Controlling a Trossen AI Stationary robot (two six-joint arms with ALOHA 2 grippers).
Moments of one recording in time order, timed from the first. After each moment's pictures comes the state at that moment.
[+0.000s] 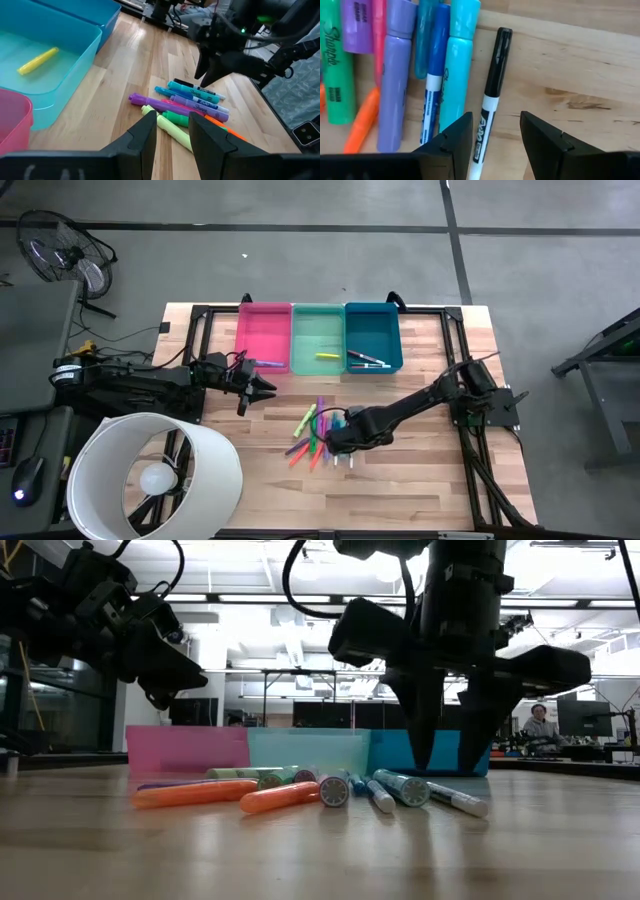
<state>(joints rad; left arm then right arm) 0.22 0.92 0.12 0.57 0.32 -0.29 0.33 2.00 1.39 -0.83 0.05 1.75</state>
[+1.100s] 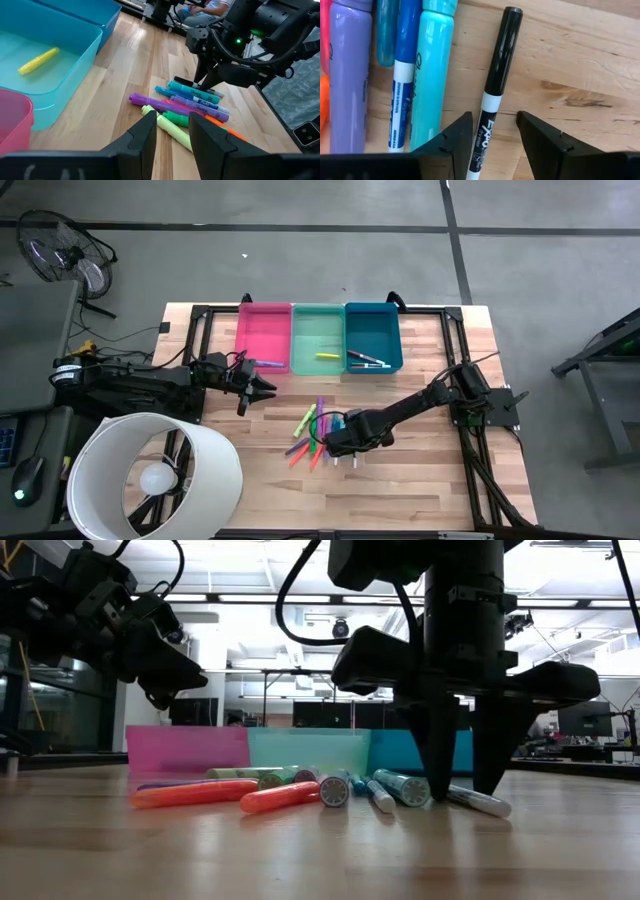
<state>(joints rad) 0.22 0.92 0.12 0.57 0.32 -0.29 0.34 2.09 1.39 -0.89 -0.01 1.70</state>
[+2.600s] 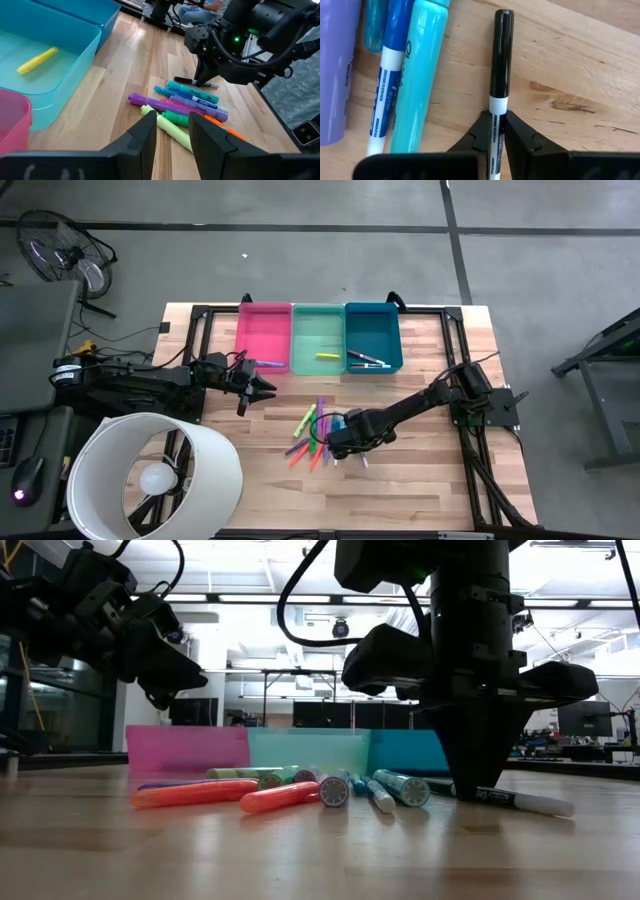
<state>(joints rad) 0.22 0.92 0.12 0.57 0.32 -0.29 0.34 2.08 1.36 -0.86 -0.05 1.61</state>
